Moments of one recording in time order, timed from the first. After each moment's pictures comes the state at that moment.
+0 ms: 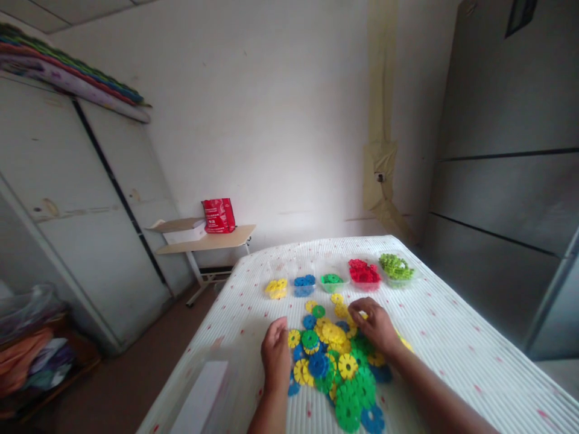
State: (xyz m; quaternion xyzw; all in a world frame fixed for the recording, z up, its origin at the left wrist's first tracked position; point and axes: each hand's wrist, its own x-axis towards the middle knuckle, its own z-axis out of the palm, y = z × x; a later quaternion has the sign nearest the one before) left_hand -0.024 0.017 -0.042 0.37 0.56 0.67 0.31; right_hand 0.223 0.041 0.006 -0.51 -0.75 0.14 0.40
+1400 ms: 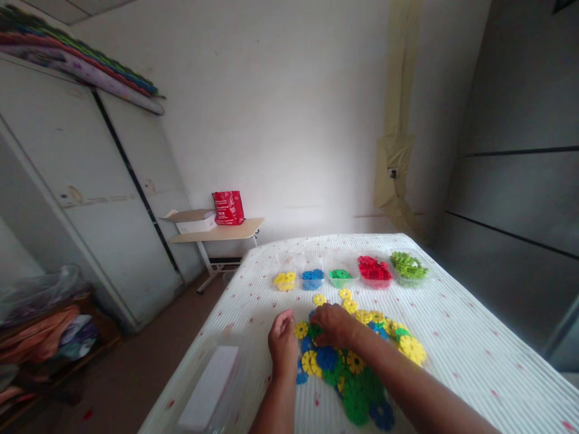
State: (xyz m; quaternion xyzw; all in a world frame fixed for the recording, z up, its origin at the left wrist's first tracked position) left_hand -0.026 0.021 -0.051 0.33 0.55 0.70 0.31; right_hand 0.121 0.043 0.040 -0.38 -0.93 0.02 -0.01
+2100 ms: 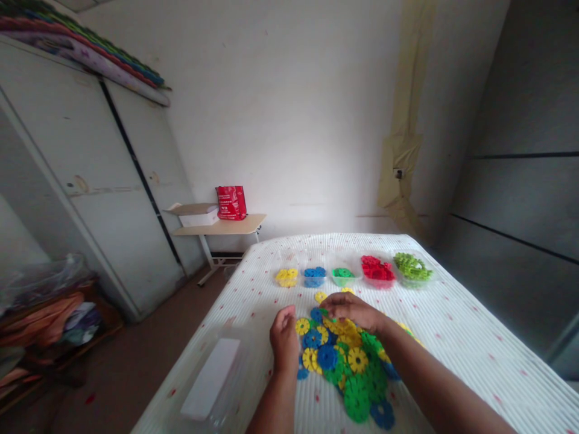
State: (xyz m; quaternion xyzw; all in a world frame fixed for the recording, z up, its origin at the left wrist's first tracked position) left_hand -0.023 0.019 -0.046 0.33 0.55 0.71 0.31; right_hand 0.162 0.058 0.040 -0.36 -0.71 0.55 0.25
